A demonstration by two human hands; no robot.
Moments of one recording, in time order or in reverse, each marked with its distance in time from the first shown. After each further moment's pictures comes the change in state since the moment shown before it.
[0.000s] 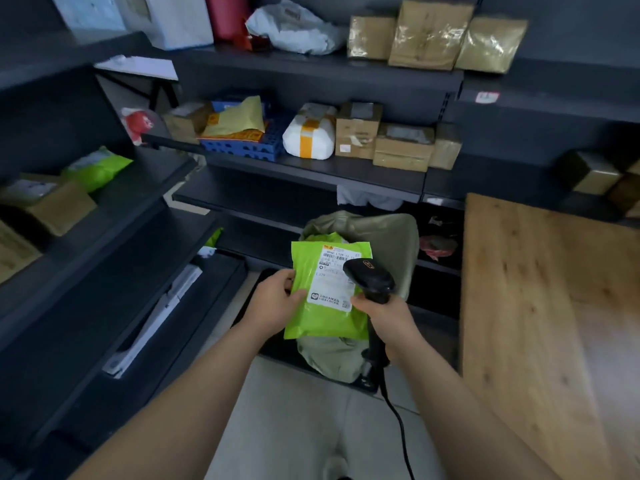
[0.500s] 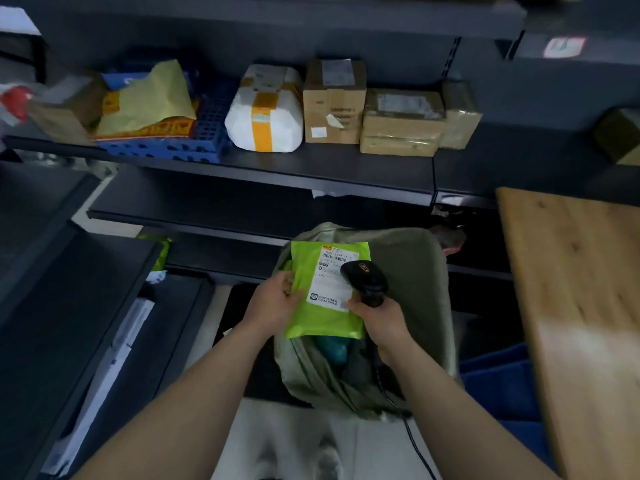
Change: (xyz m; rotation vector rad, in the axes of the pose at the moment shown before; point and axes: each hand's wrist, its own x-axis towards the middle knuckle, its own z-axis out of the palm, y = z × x) left_hand 0.290 -0.051 0.055 0.035 -0.266 -0.079; right_hand 0.264 -0.002 0.063 0.081 0.183 0.142
